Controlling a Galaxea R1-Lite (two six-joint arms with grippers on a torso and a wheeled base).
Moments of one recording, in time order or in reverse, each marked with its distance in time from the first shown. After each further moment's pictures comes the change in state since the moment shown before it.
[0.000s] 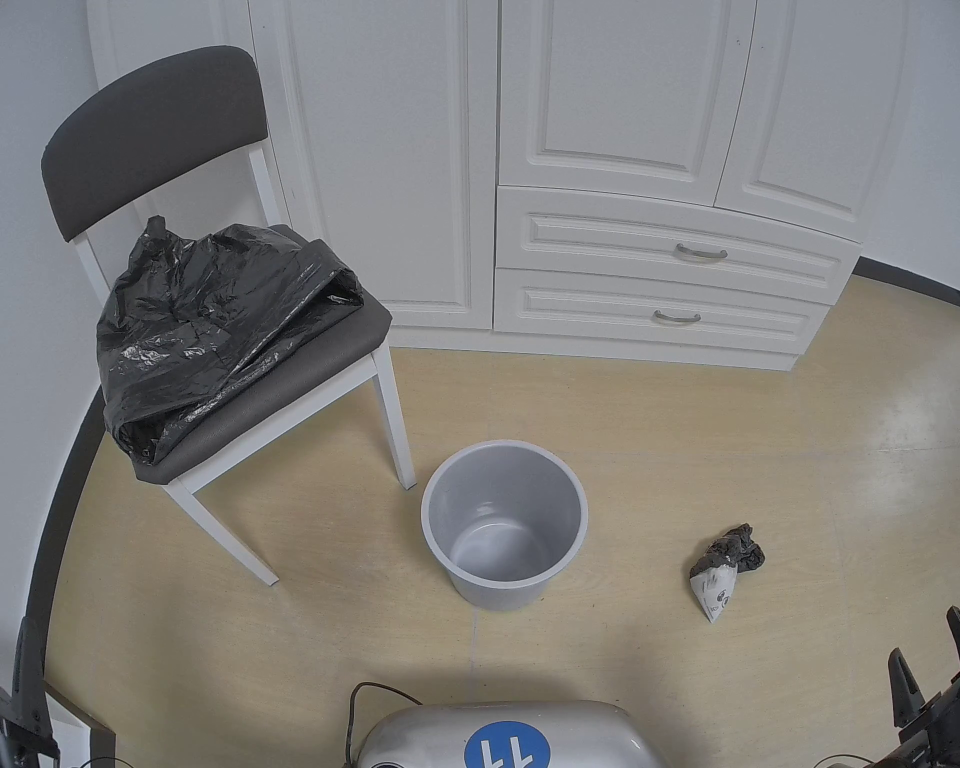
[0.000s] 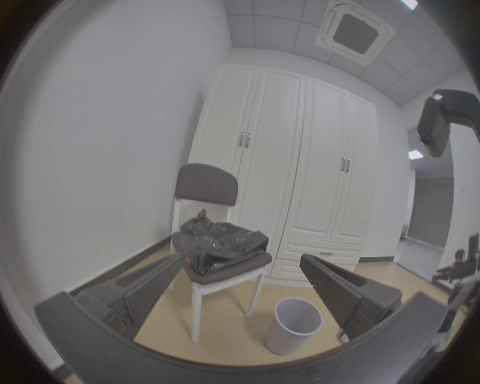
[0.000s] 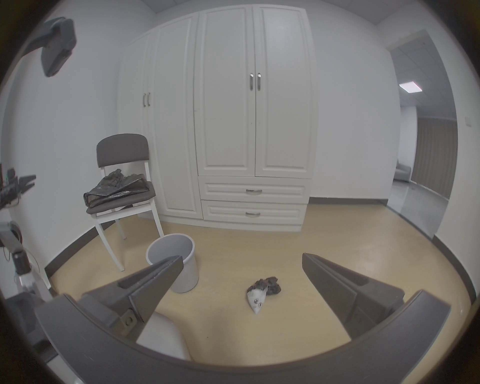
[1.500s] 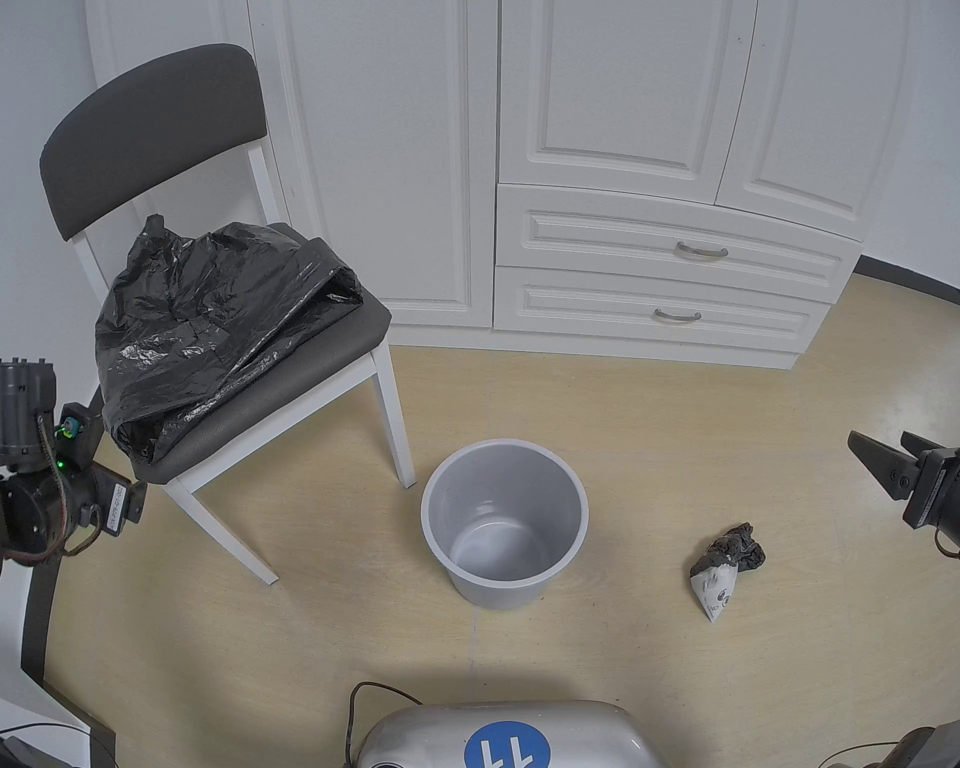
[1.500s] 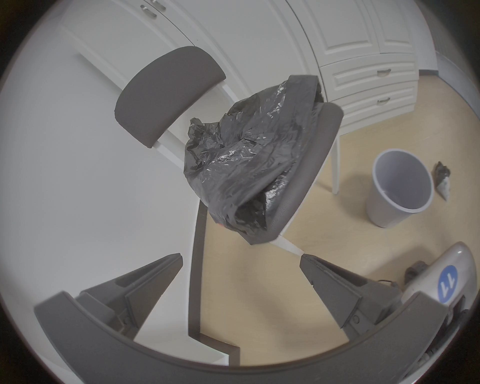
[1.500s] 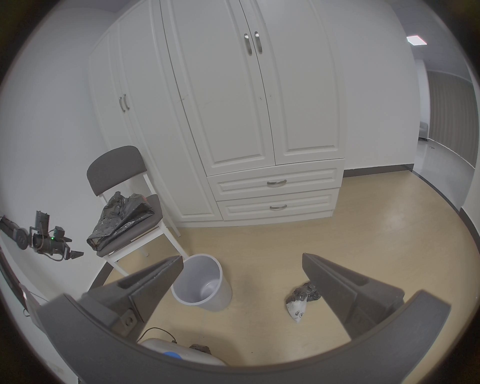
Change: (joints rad) left arm -0.058 1.330 -0.591 0.086 0.449 0.593; right arm 0.282 0.964 -0.457 -0.336 -0.159 0.224
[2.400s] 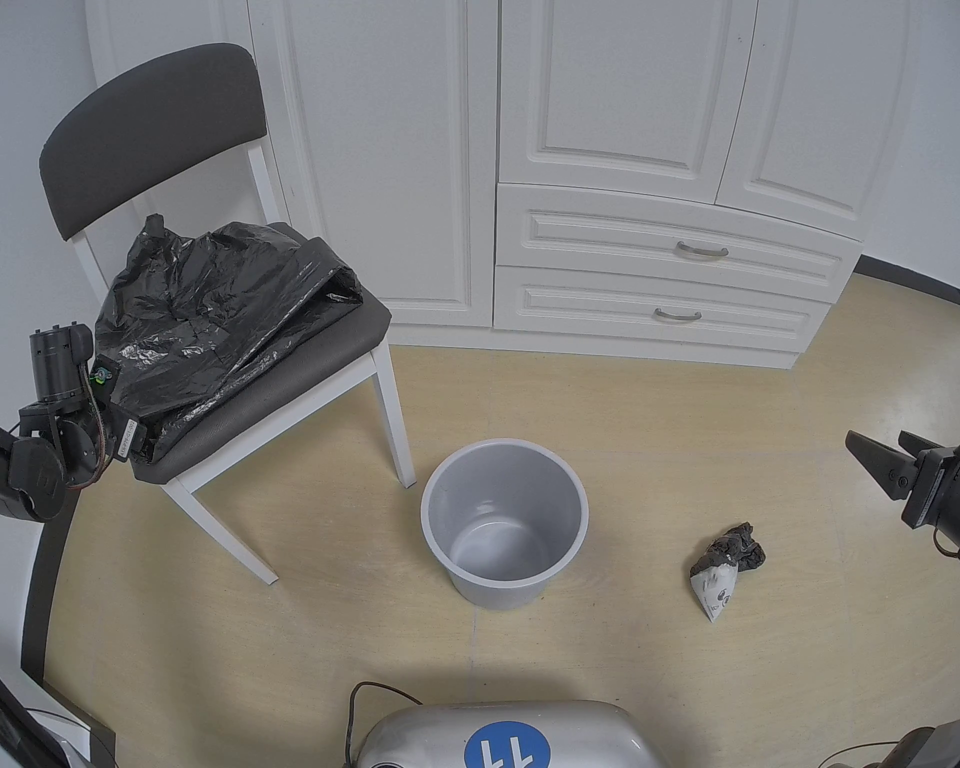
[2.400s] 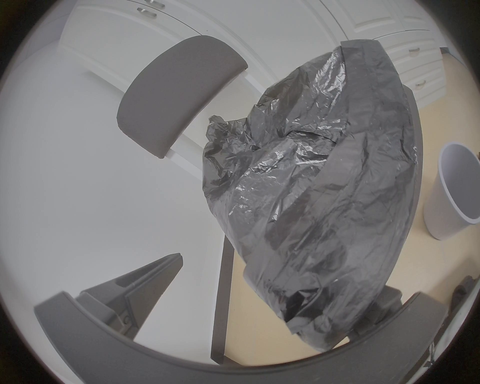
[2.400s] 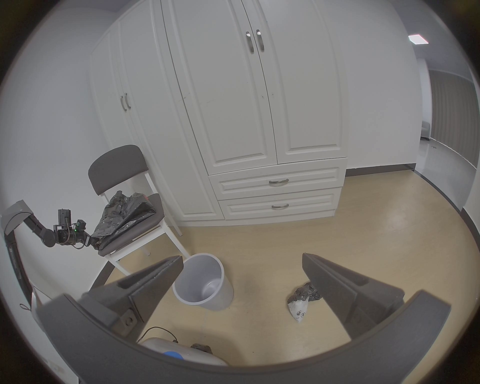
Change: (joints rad) left arm 0.175 0.383 -0.164 -0.413 0.008 0.187; right arm 0.007 0.005 -0.003 -0.003 0.005 0.001
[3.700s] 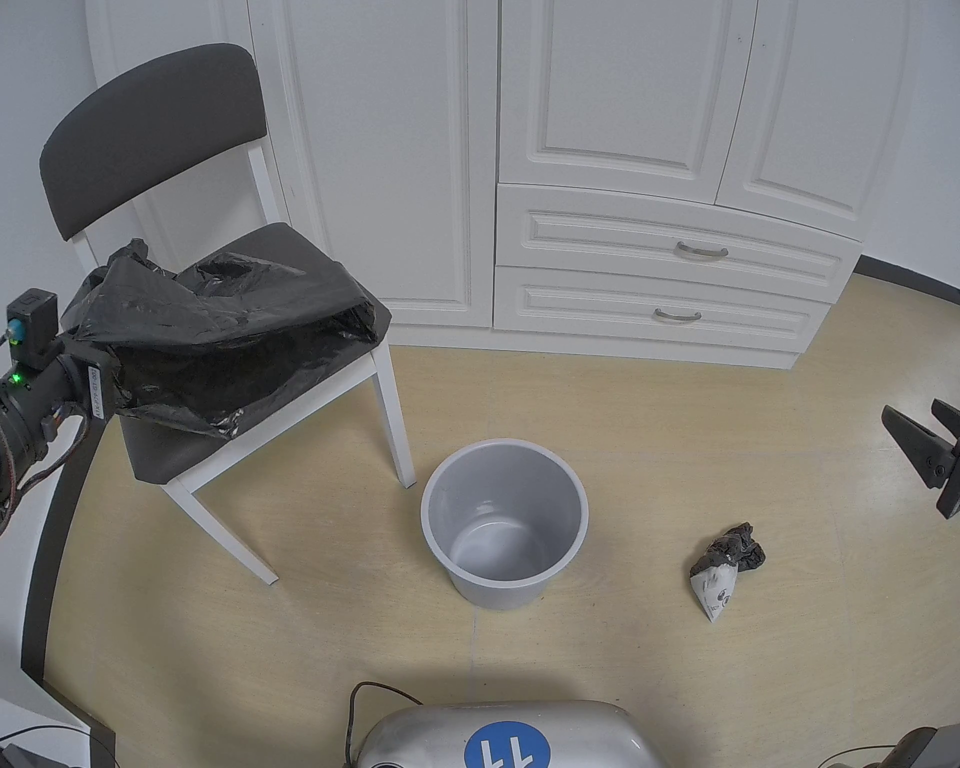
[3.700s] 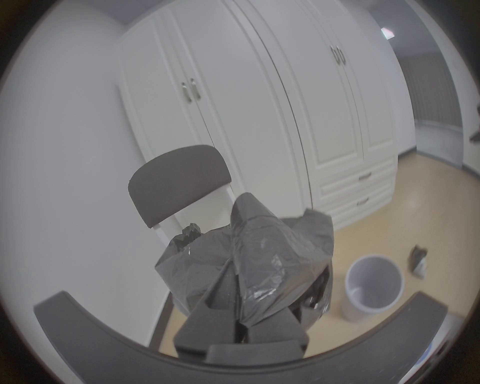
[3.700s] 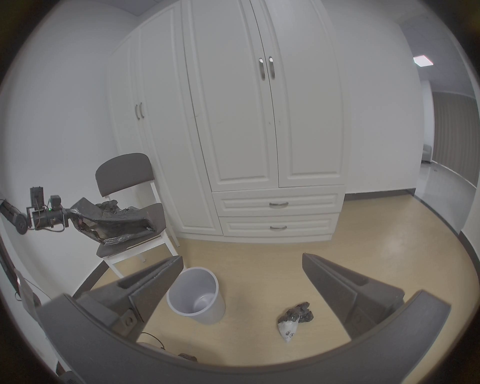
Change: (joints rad) left arm -0.204 -0.476 0.140 0.002 -0.313 -0.237; right arm 0.001 -0.101 -0.028 0.009 -0.013 -0.110
